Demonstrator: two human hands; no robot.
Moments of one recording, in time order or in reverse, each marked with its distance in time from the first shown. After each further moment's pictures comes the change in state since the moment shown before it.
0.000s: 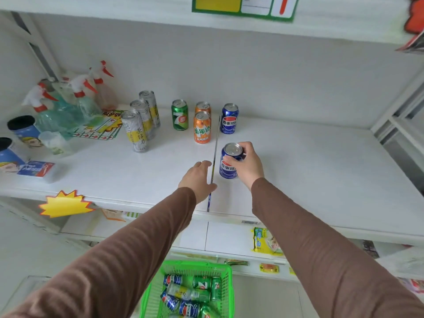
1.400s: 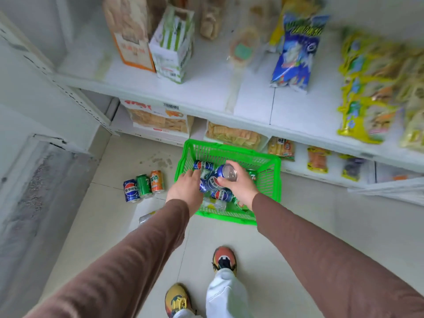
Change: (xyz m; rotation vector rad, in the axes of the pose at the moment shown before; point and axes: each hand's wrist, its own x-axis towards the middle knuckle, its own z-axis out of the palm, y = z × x) left_hand -0.275 -0.378 0.308 0.119 -0.360 -0.284; right_hand -0.327 0.364 0.330 -0.127 -0.539 0.408
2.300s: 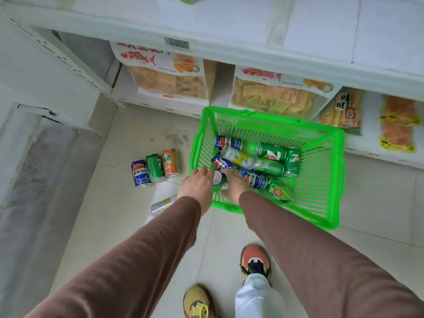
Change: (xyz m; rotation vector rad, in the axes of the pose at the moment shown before) left_hand 0.078 -0.089 0.139 0.267 -0.068 0.023; right_hand 0.115 0.133 0.151 -0.511 -0.281 0.039
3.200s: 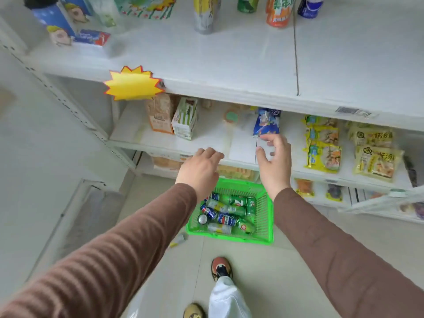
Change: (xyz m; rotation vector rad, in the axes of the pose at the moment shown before) left_hand -0.202 0.096 -0.427 -0.037 0.473 0.298; right_hand -0.368 -0.183 -0.362 0.417 1.135 -0.359
